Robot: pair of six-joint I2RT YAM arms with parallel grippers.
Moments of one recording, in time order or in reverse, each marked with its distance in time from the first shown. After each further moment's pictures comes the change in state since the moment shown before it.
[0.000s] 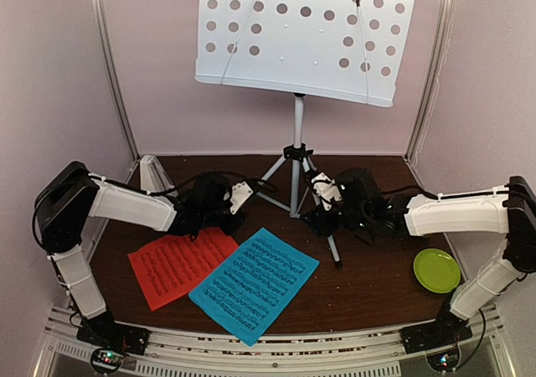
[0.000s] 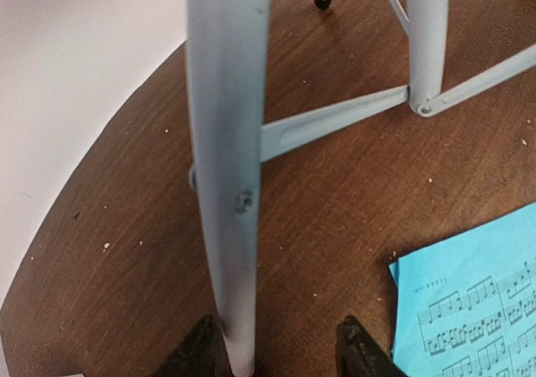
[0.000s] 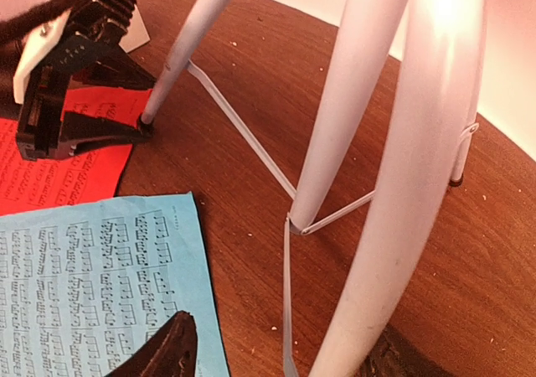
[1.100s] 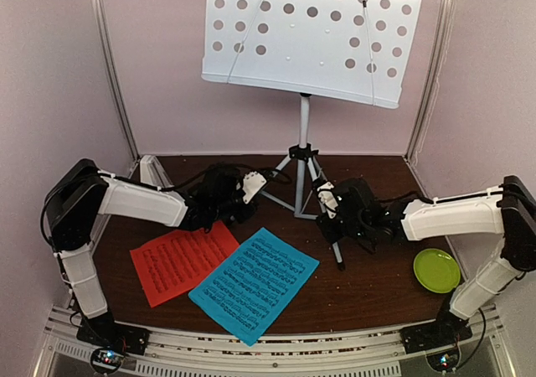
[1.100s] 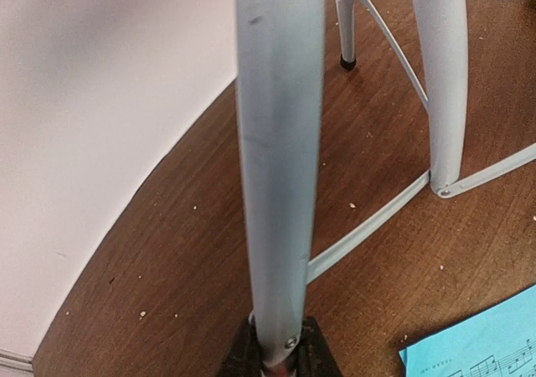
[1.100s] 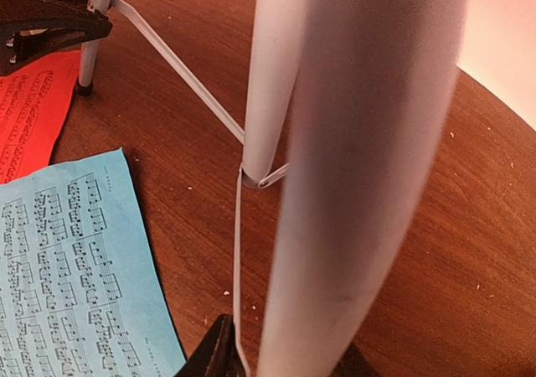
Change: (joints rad) left arm -0.031 0.067 0.114 0.084 -0.056 0.085; right arm 0.000 0.012 -0.047 -0.050 0.156 0.073
